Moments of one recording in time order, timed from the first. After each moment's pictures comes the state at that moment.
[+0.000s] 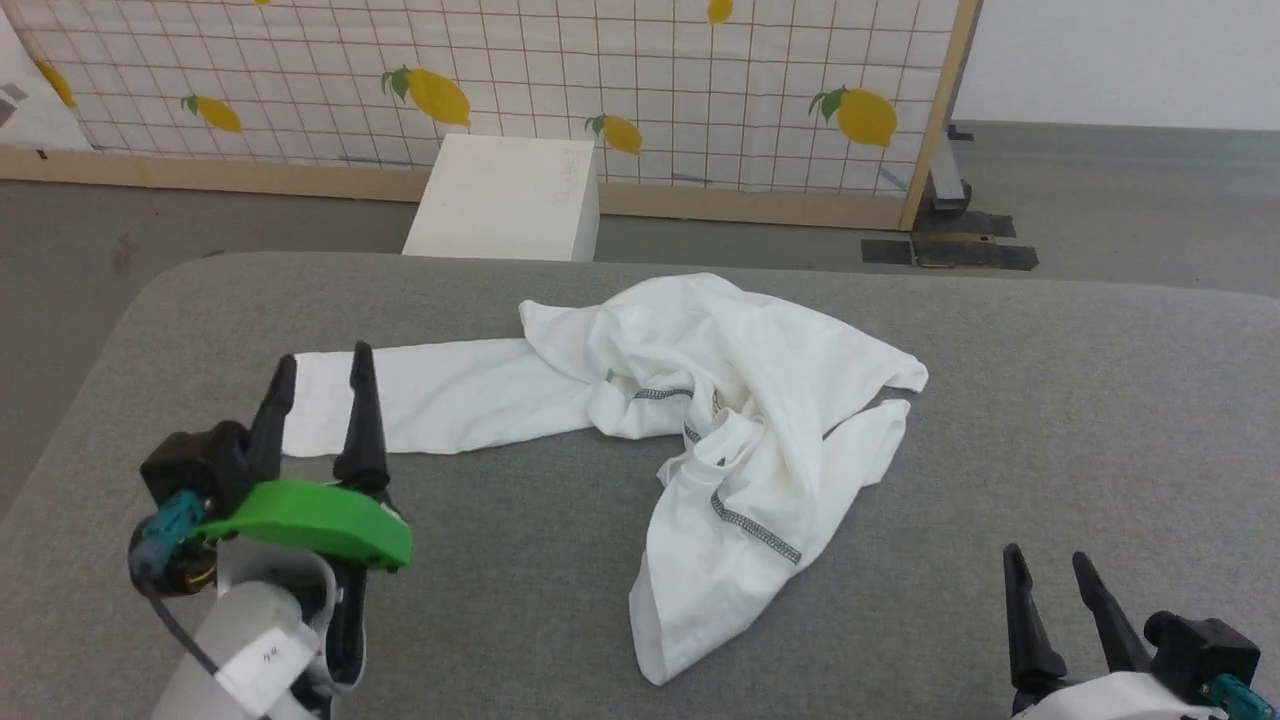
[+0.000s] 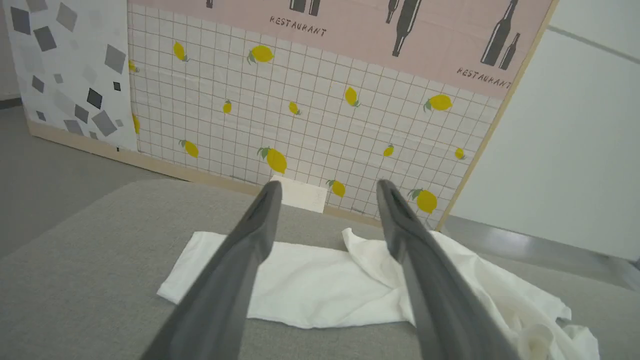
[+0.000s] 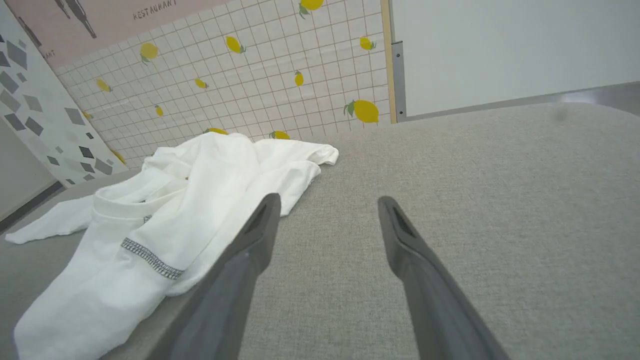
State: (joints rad) left arm -0.25 0.29 -0.26 0.23 -0.60 0.12 -0.25; right arm 0.08 -0.05 -0.08 0.26 0.26 0.13 -0.25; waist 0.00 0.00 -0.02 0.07
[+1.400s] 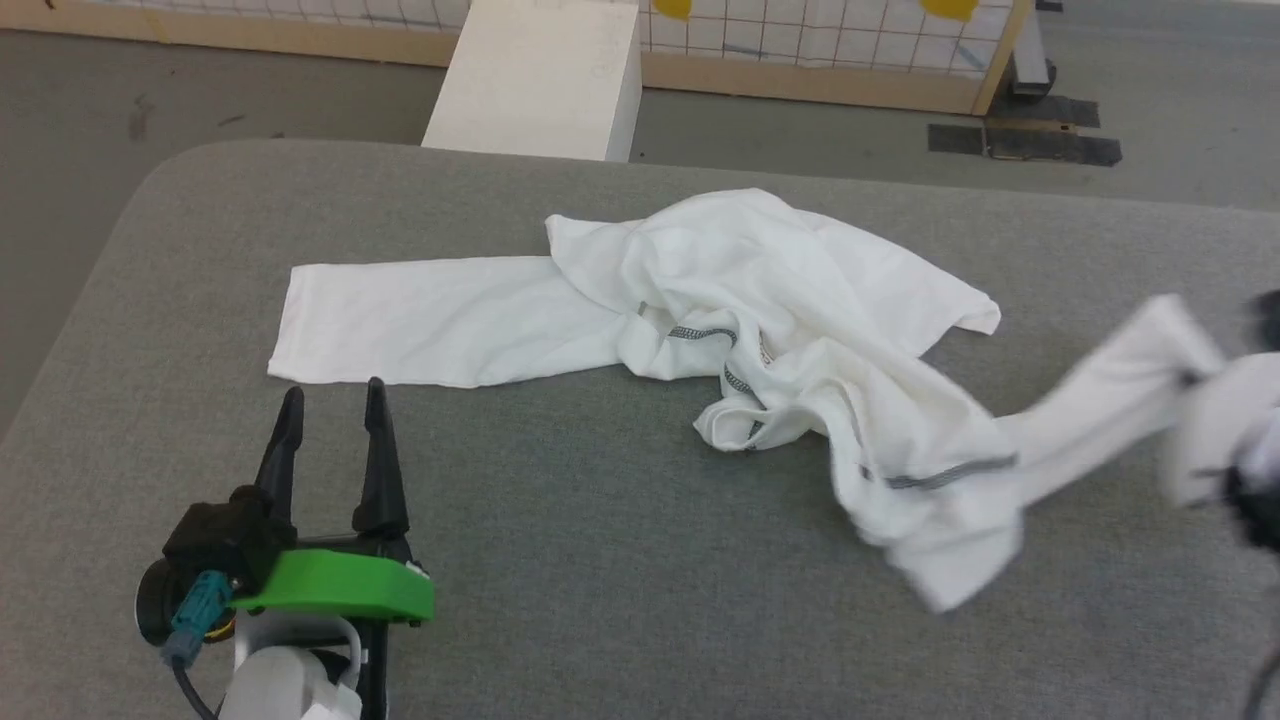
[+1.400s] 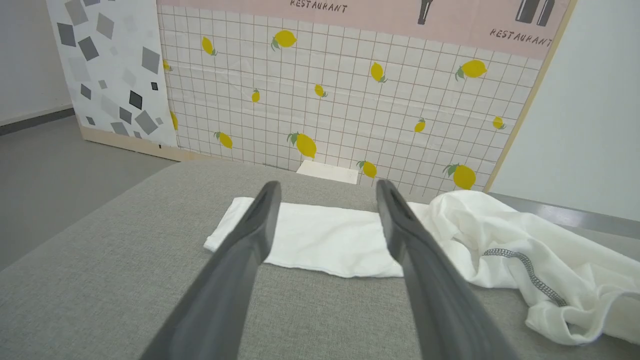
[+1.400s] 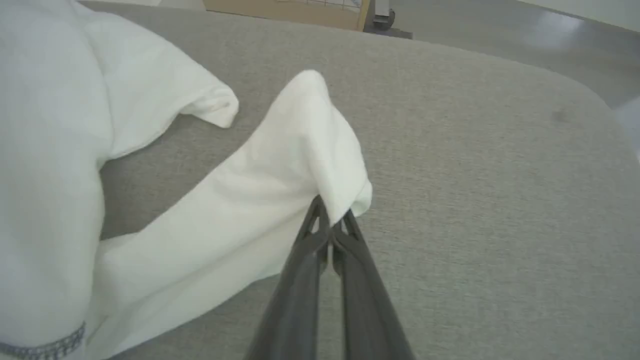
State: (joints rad) left arm -0.09 0.06 0.01 0.05 -0.22 -0.04 -0.26; right arm -0.42 -0.27 -0.18 0.45 0.09 0.13 0.49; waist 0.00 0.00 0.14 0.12
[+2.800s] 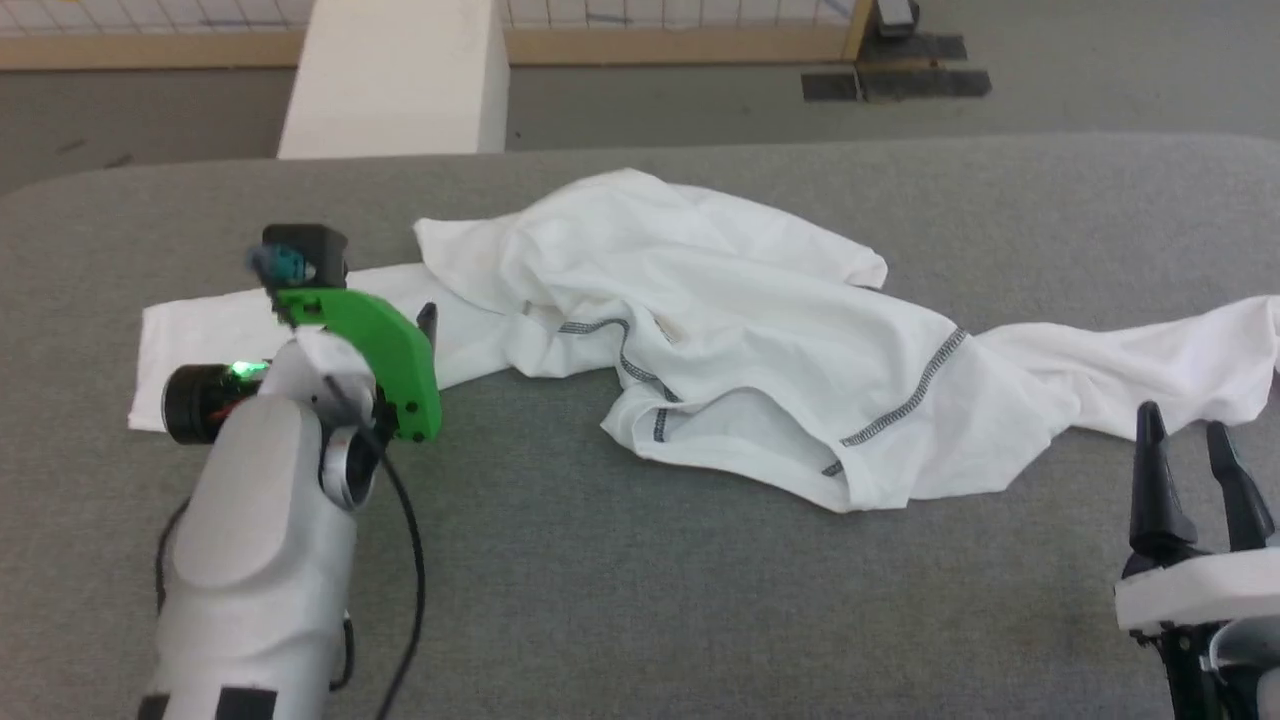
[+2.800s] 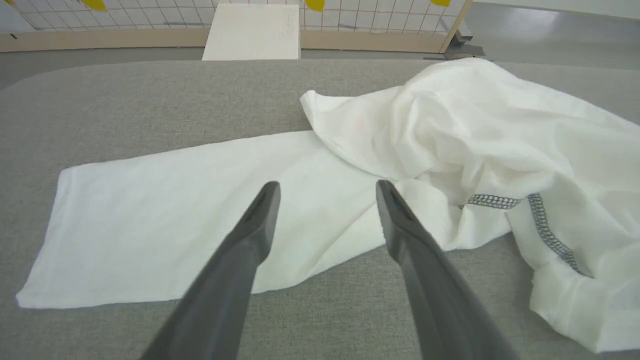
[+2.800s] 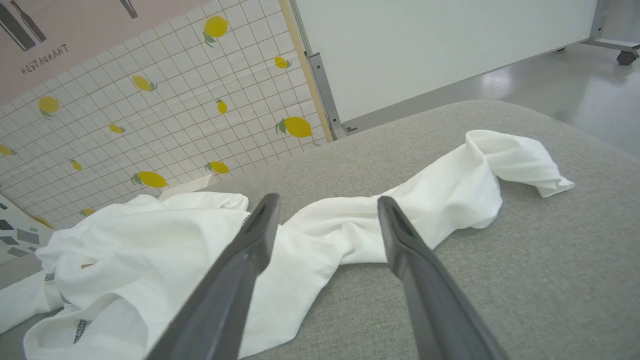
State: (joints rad) left arm -0.59 0.14 -0.07 0.50 -0.23 -0.04 0.40; right arm -0.03 -0.05 -0.26 0.05 0.37 0.13 -0.06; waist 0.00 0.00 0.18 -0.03
